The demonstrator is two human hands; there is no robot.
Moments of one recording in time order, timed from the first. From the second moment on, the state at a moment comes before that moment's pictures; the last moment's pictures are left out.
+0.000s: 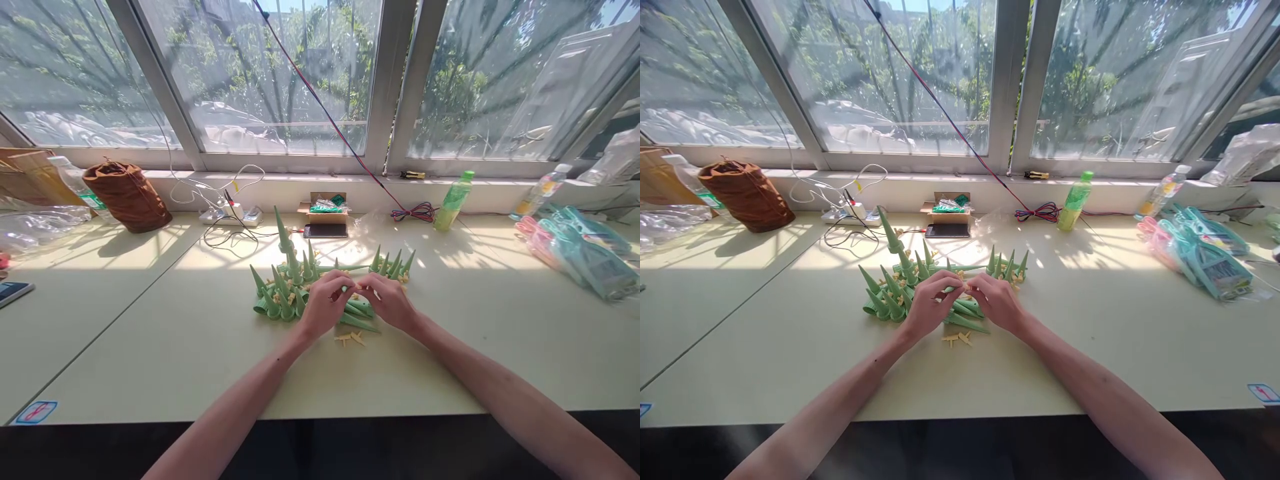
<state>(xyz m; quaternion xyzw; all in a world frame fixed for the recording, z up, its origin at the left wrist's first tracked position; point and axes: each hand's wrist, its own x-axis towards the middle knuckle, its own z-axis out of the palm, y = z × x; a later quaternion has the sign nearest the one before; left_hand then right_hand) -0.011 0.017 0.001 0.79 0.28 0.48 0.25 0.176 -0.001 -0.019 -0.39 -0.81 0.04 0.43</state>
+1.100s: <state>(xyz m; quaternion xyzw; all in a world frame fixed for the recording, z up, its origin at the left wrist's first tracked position) -0.012 0.017 0.002 0.80 0.27 0.48 0.24 0.174 -0.004 -0.015 -0.40 -0.82 0.02 0.42</state>
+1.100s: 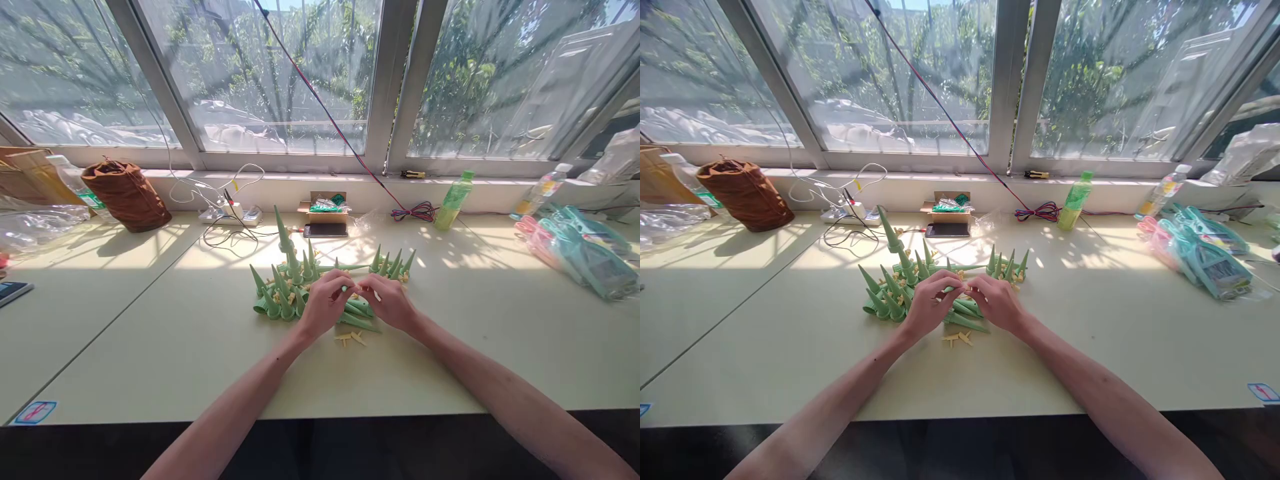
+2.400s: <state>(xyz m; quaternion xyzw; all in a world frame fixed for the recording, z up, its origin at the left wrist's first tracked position) -0.011 0.014 0.007 0.63 0.29 0.49 0.53 0.169 -0.009 -0.012 -0.38 -0.82 -0.06 0.43</state>
